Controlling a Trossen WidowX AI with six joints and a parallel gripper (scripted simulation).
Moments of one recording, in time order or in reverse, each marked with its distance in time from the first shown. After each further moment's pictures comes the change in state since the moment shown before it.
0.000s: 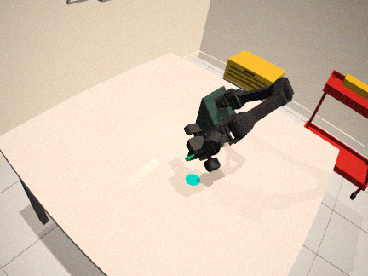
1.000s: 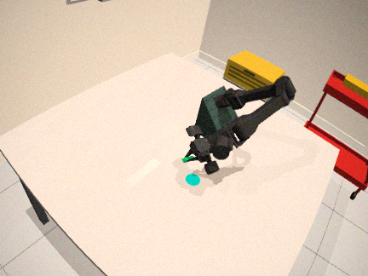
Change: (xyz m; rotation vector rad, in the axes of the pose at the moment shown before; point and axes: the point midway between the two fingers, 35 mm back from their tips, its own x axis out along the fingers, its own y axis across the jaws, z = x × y) arm 0.010 0.002 0.002 -0.014 -0.186 -0.079
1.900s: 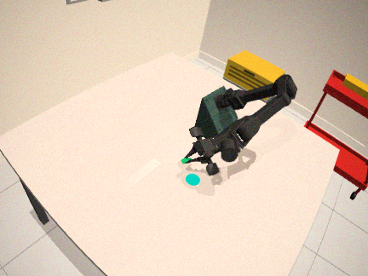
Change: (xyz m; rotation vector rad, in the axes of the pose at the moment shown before) arm 0.001 0.004 0.001 0.014 -0.182 -0.035
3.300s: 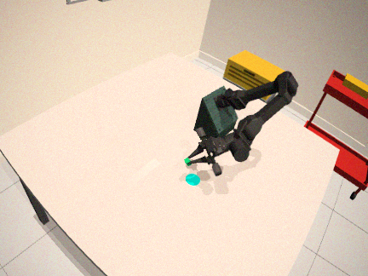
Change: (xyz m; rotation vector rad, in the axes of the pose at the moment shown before) arm -0.012 0.007 0.001 0.078 -0.289 0.007
